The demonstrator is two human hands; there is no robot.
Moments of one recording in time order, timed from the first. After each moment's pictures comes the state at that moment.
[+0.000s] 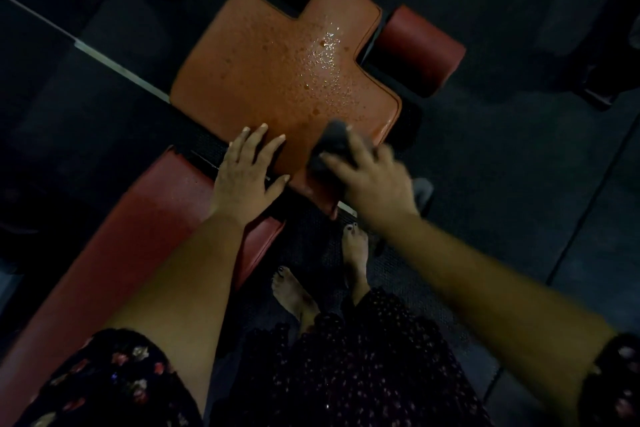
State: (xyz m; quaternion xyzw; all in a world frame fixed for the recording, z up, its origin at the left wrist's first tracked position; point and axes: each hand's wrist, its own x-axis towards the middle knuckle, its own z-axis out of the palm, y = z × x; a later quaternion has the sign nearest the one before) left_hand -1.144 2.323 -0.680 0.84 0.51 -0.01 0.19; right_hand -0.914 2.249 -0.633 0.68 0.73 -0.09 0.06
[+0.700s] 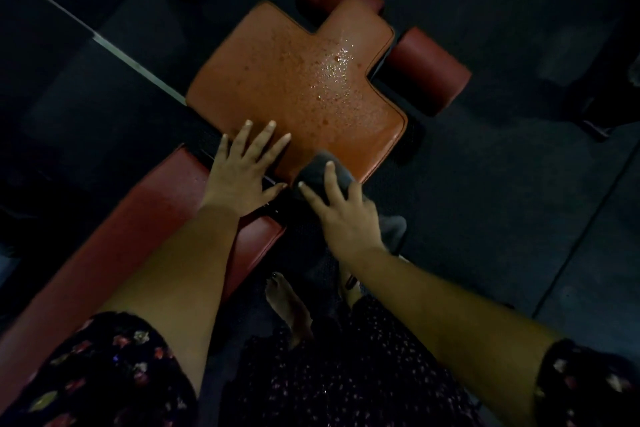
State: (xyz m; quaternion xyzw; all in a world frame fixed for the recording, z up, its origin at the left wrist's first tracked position) left_hand -1.158 2.339 -0.670 0.87 0.47 -0.10 0.10; right_hand -0.967 2.229 -0.634 0.66 0.73 -0.09 0.11
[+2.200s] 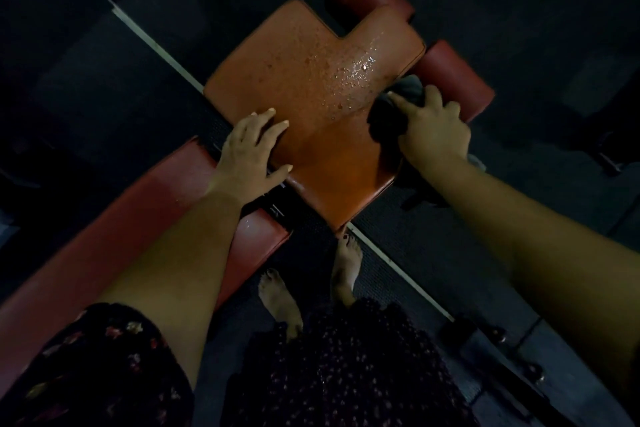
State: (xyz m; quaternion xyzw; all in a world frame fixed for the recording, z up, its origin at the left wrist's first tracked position) left_hand -1.160 2.358 -0.670 0.81 0.54 0.01 0.23; right_hand -0.869 2.368 -0.603 0.76 0.63 -0.11 0.14
